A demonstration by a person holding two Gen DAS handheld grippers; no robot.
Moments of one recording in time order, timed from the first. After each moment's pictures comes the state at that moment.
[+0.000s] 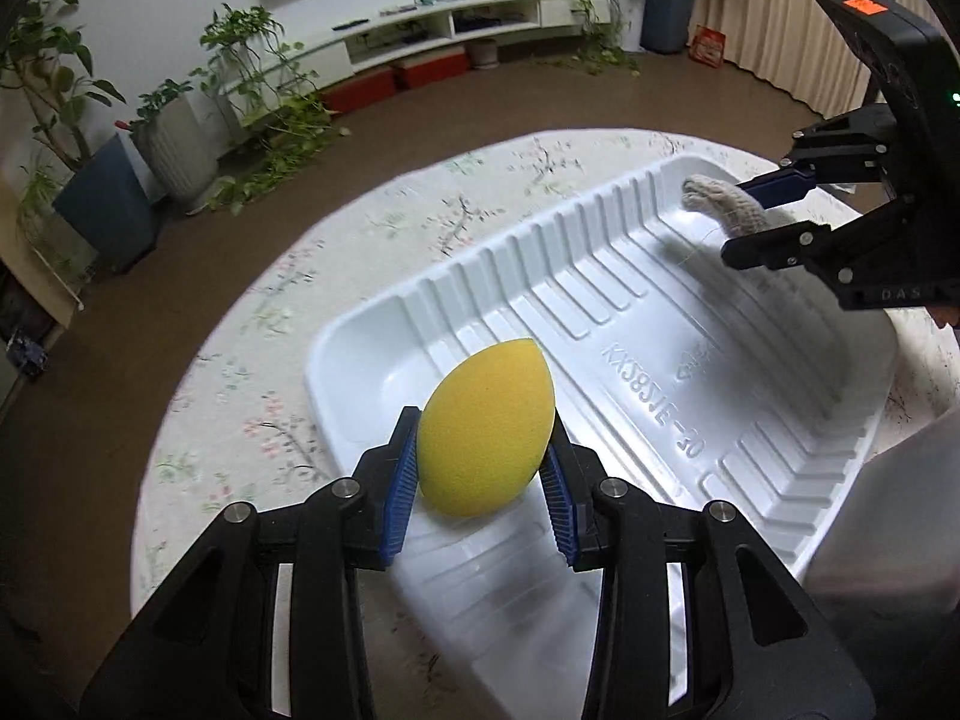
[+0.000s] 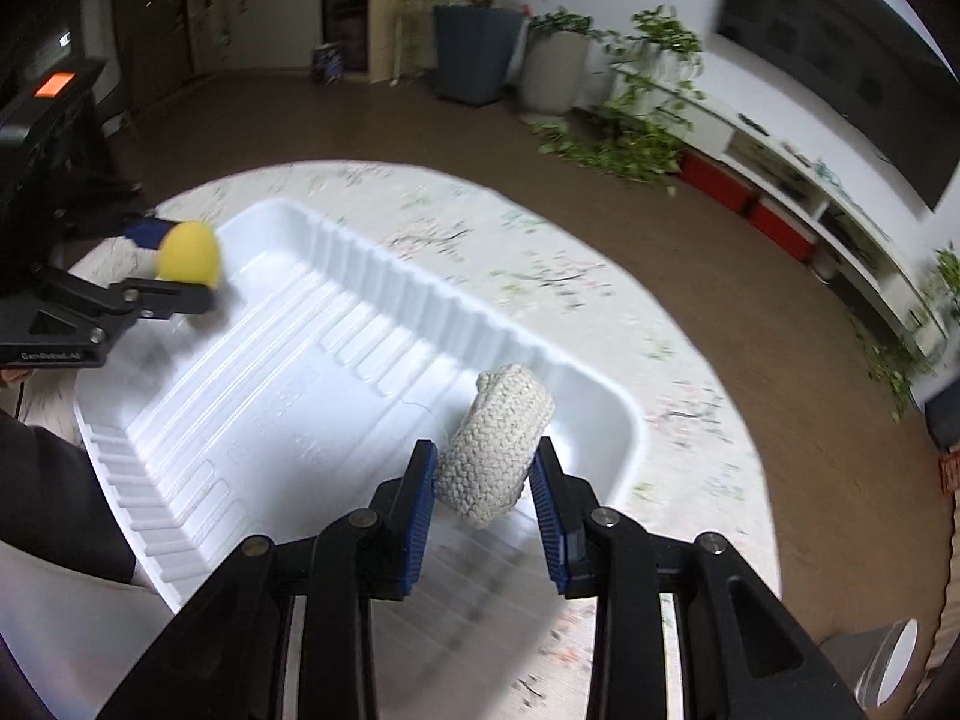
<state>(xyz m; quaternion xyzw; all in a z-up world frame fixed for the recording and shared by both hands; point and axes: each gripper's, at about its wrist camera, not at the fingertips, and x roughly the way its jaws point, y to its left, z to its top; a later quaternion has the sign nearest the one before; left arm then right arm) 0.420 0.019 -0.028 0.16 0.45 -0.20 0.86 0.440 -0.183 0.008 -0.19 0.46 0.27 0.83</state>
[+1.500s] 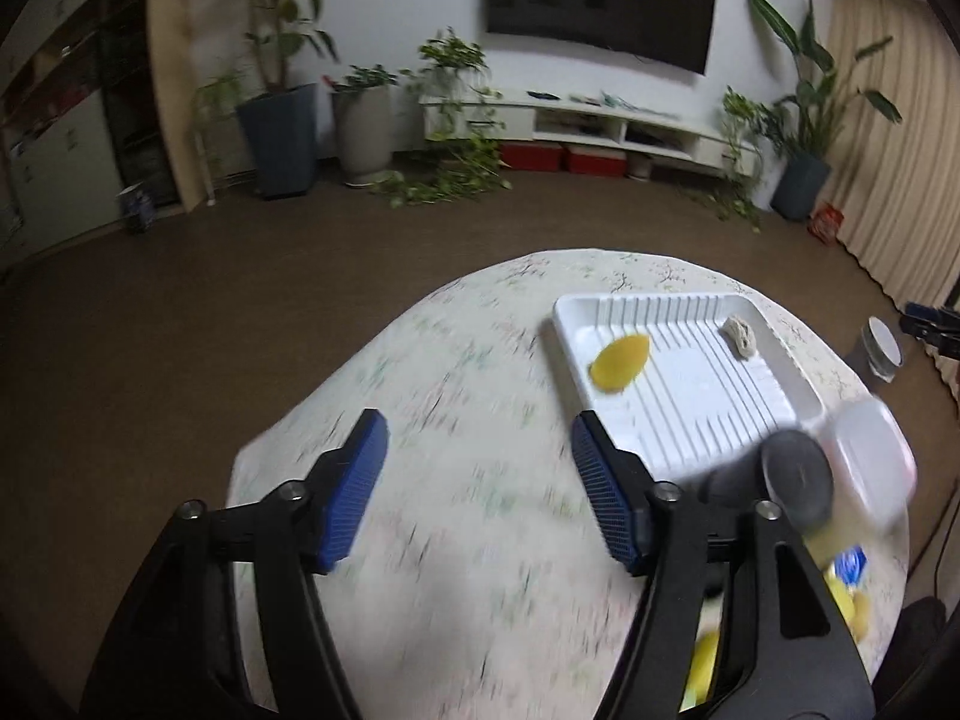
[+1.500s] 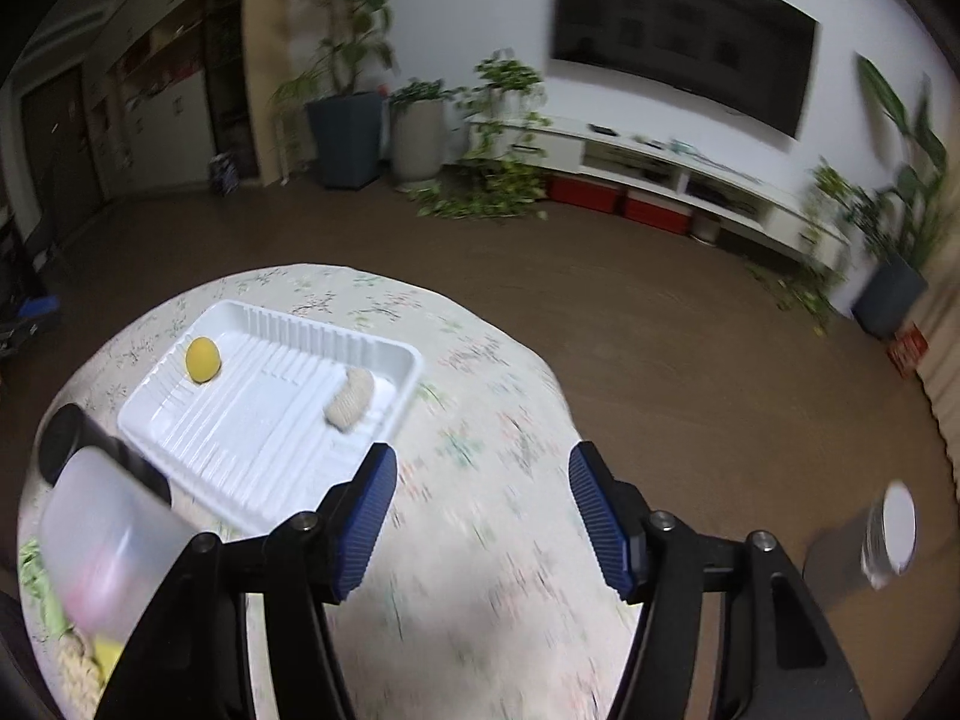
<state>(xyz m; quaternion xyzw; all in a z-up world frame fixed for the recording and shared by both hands) 0.247 0.164 0.077 -0.01 0.38 -0.03 0.93 0.326 -0.347 0.115 -0.06 0.40 0.13 0.91</state>
